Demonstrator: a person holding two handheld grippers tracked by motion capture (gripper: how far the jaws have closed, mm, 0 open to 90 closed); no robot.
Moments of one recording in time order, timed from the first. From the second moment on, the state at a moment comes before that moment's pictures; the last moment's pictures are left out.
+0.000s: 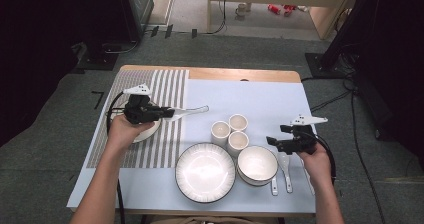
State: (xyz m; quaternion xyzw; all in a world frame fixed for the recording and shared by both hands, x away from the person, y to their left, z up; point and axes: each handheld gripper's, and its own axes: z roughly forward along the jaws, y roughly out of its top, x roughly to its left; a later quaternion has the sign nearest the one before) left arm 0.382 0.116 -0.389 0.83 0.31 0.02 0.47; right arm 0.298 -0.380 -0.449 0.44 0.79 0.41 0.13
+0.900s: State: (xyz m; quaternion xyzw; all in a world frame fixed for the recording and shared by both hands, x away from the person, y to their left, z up) left arm 0.388 0.136 -0.388 0.82 0.33 0.02 0.48; right arm 0.297 -0.398 -0.470 0.47 0.78 0.38 0.15
